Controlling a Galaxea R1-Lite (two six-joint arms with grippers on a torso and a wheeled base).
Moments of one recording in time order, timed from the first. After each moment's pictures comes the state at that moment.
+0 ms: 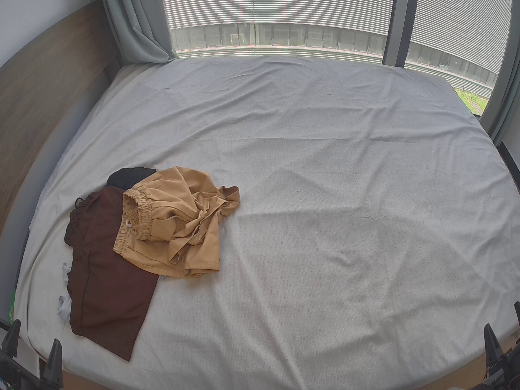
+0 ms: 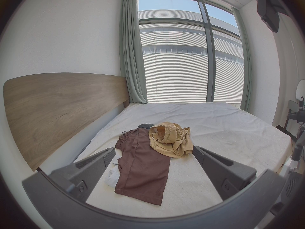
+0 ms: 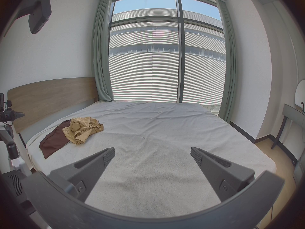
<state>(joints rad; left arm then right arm) 0.00 0.02 -0.02 -0.01 0.04 0.01 0.00 0.02 -0.02 0.00 0.03 -0.03</state>
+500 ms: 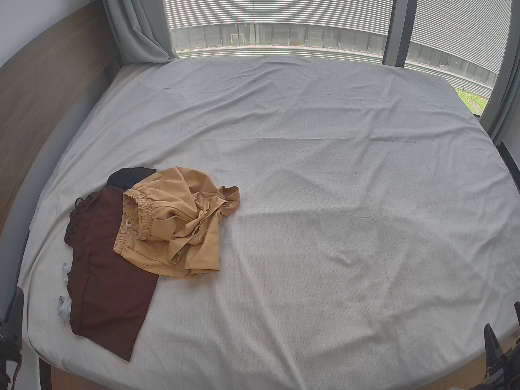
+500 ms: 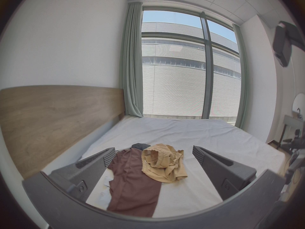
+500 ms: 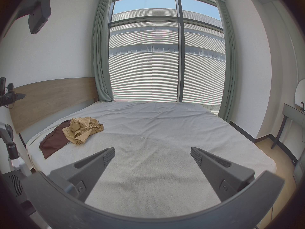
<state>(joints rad) -0.04 0.26 -0.21 -0.18 0.03 -0.05 0.00 0.02 -0.02 0.00 0.03 -0.03</state>
